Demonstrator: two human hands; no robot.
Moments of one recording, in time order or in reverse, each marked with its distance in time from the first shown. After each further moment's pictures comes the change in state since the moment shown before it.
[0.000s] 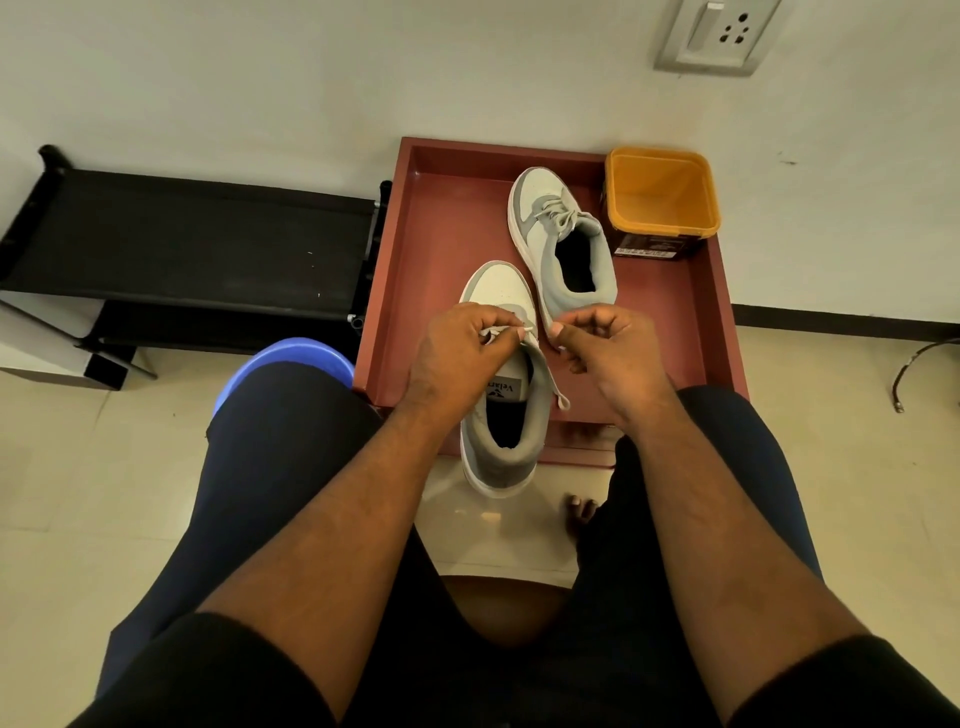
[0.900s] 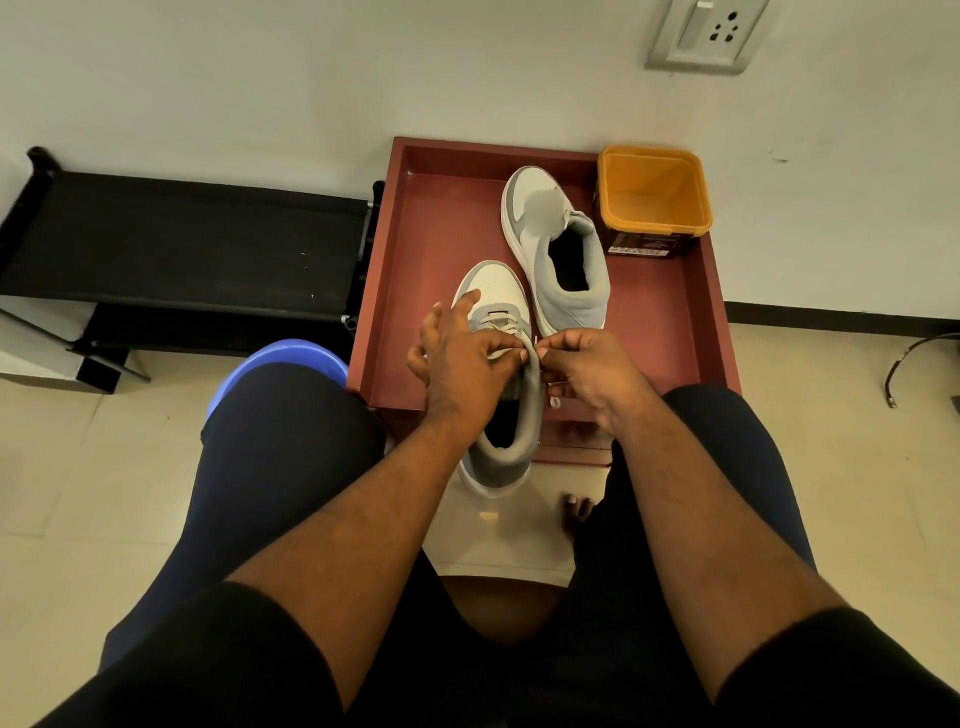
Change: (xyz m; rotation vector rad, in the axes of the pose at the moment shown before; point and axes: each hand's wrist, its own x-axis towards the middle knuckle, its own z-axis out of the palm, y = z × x) left_hand -0.011 -0.005 0.026 0.365 -0.006 -0.168; right_hand 0.007 0.016 0.009 -0.031 -0.132 0.249
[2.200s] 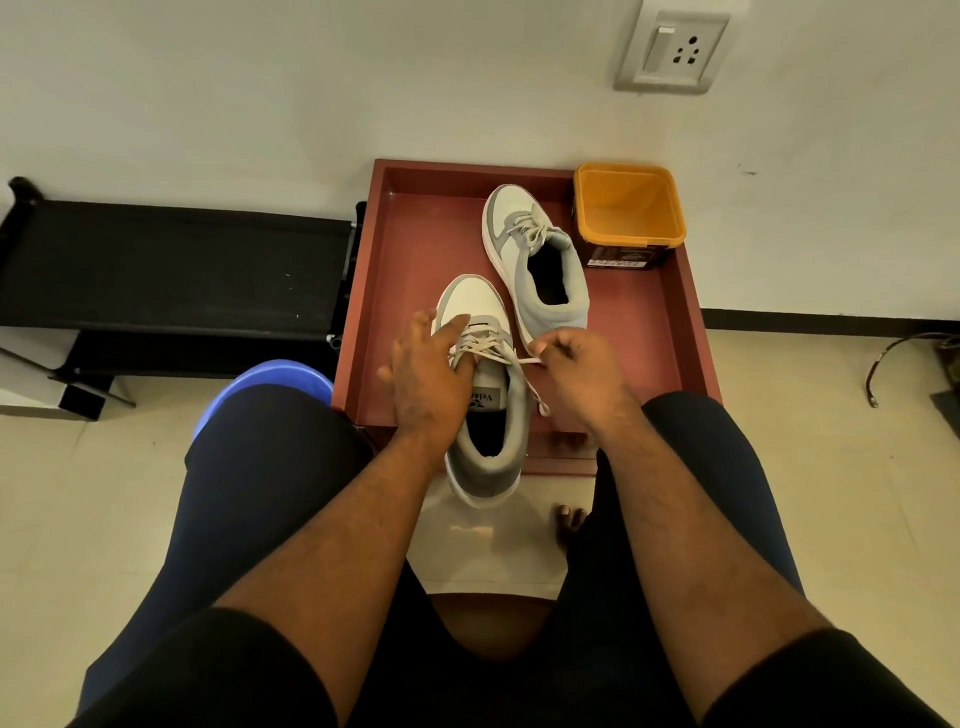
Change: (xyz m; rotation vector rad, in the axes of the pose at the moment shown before) left_hand 0.010 -0.015 -0.001 0.025 0.089 -0.013; right_hand 0.002 0.001 -0.007 -0.251 0.199 -0.212
